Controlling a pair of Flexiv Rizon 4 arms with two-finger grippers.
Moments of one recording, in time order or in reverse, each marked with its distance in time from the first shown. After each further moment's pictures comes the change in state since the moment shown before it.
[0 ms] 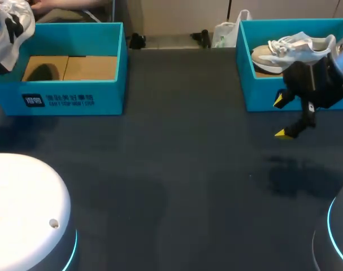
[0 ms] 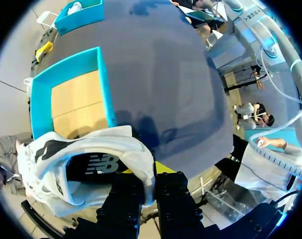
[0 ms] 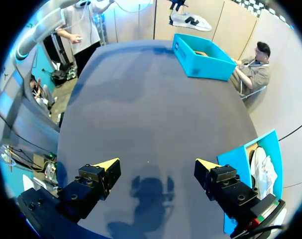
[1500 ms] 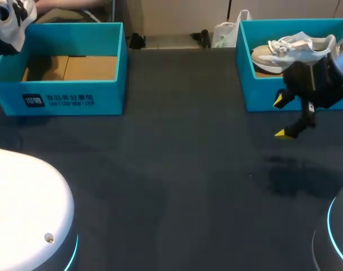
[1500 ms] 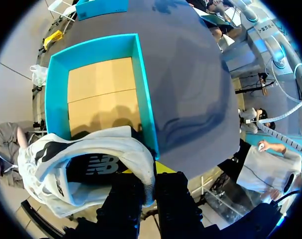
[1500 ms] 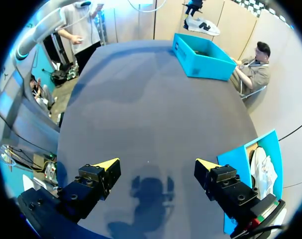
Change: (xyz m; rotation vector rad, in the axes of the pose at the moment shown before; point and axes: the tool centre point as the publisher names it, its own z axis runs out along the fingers) left arm -0.090 0.027 -0.006 -0.019 0.004 -0.077; right arm 0.000 0.000 0.000 0.000 0.000 0.000
